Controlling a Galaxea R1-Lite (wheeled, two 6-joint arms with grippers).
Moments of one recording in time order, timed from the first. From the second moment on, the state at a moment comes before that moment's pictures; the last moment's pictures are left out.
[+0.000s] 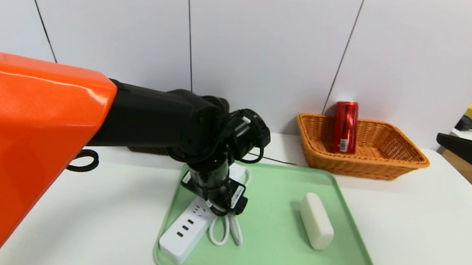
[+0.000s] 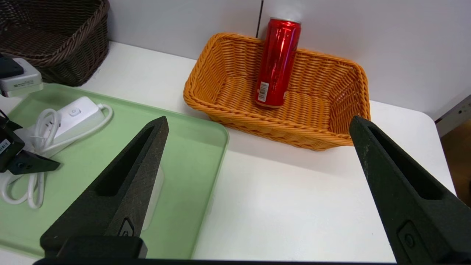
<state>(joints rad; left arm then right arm) -0.77 2.16 -1.77 0.77 0.23 -0.31 0.17 1.09 -0.88 -0.01 0.01 -0.11</state>
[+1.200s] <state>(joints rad) -0.77 2.18 -1.77 0.76 0.23 -0.31 0.17 1.04 -0.85 -0.01 0.04 -0.11</state>
